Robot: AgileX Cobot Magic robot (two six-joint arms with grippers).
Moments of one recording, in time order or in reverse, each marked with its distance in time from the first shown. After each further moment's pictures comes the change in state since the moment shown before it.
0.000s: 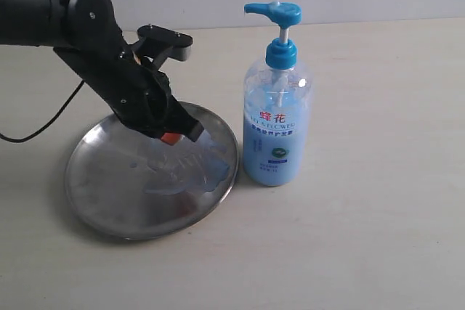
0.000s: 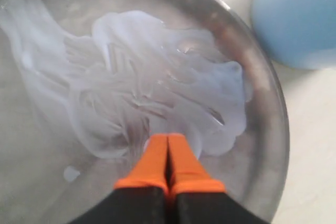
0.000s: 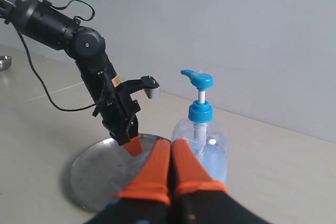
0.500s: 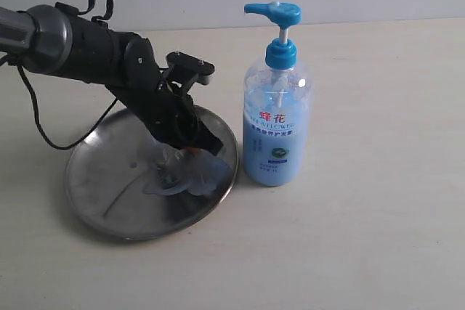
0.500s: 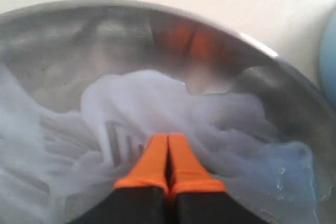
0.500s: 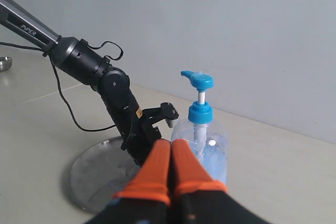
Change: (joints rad) left arm -0.002 0.251 -0.074 -0.027 -0.199 0.081; right arm 0.000 0.000 -0.003 0.000 -0.004 0.000
